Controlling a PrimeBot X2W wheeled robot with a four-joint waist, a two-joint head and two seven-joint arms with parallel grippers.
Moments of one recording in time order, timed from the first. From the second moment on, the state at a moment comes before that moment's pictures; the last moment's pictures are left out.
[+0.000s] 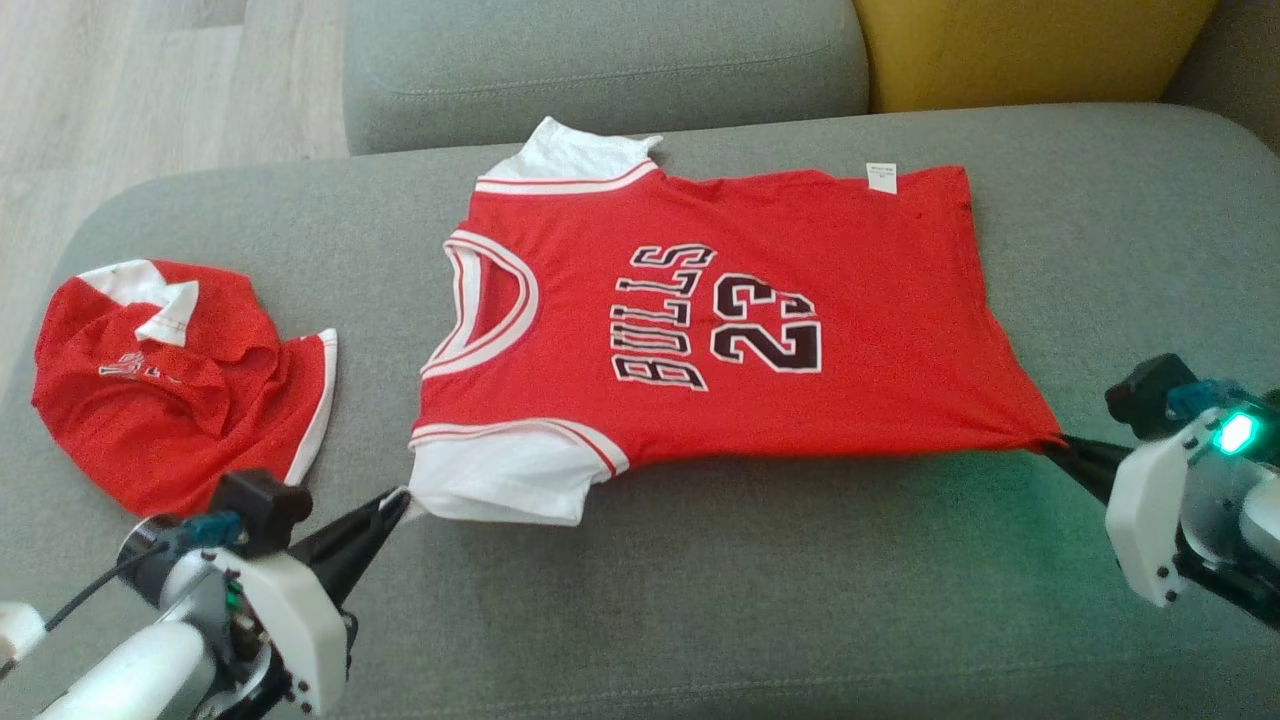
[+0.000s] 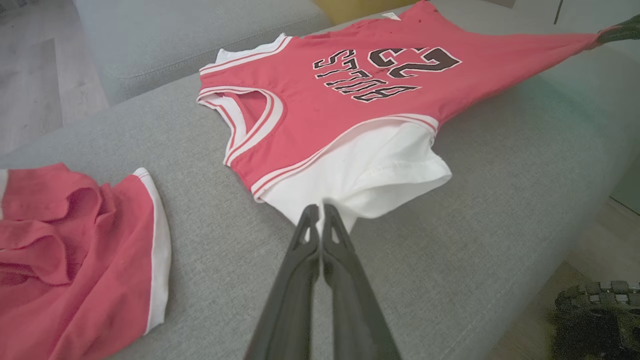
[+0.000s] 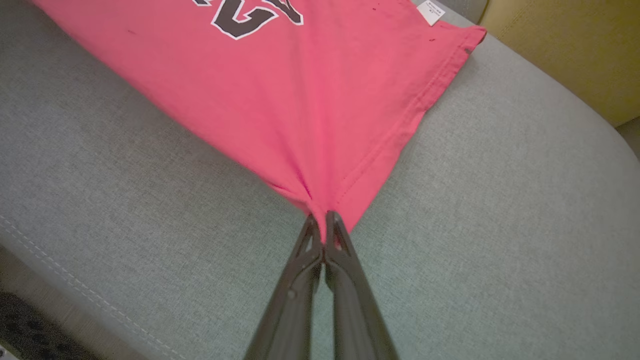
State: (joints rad) left arm -0.26 0.63 -0.77 0.24 -0.63 -0.13 -0.05; right arm -0.68 -0.83 1.28 0.49 0.87 0.12 0.11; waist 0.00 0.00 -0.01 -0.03
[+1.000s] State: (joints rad) left arm -0.12 0.86 -0.78 -0.15 -0.88 -0.11 0.14; right arm -0.57 -0.99 1.29 0.23 0.99 0.12 0.29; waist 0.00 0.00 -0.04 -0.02
